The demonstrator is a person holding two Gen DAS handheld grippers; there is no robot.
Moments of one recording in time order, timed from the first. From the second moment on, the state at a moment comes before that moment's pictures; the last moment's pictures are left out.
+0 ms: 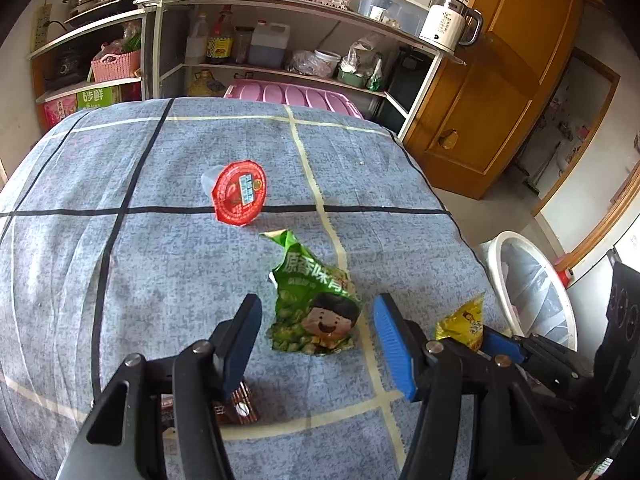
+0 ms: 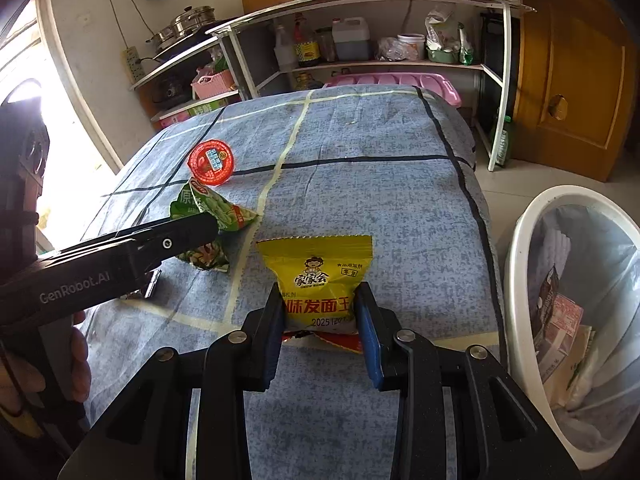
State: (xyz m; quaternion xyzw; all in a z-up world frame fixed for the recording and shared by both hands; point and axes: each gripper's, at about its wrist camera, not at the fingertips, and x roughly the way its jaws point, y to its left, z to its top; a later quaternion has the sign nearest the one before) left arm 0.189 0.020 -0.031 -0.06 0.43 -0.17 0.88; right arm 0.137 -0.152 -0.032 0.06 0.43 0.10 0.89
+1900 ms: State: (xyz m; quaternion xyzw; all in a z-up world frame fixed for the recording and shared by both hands) left arm 0.126 -0.119 0.028 0.04 0.36 -0.26 0.90; right arm 0.070 -0.285 0.016 0.13 0.36 0.02 0.93
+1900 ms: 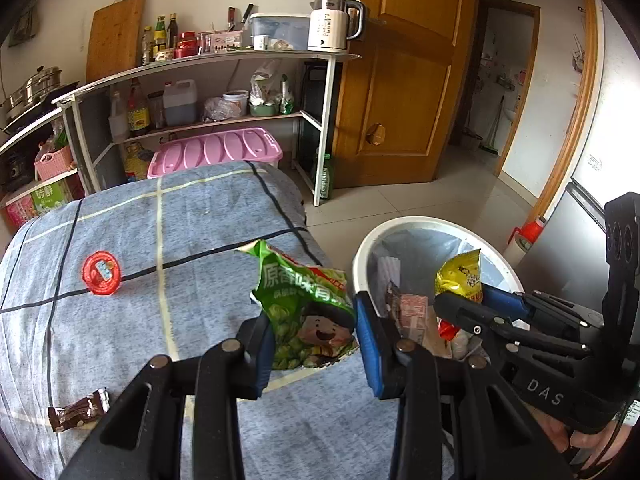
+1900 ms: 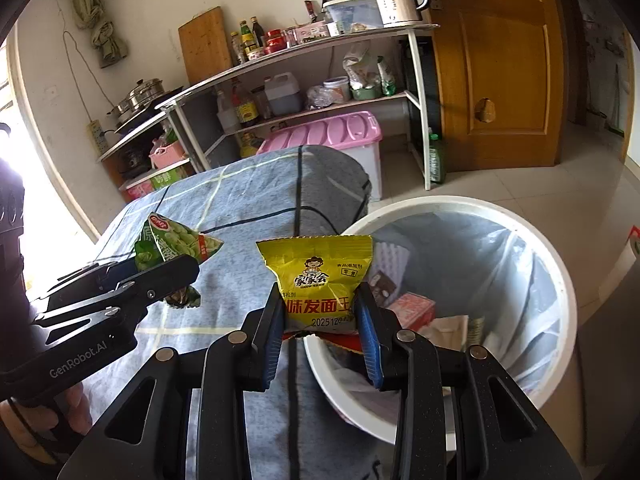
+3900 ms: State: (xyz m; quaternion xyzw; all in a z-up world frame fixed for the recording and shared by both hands) left arm 0.102 -0.165 0.006 0.04 0.38 -0.28 0.88; right arm 0.054 -0.354 -0.001 0.13 0.38 -0.05 0.91
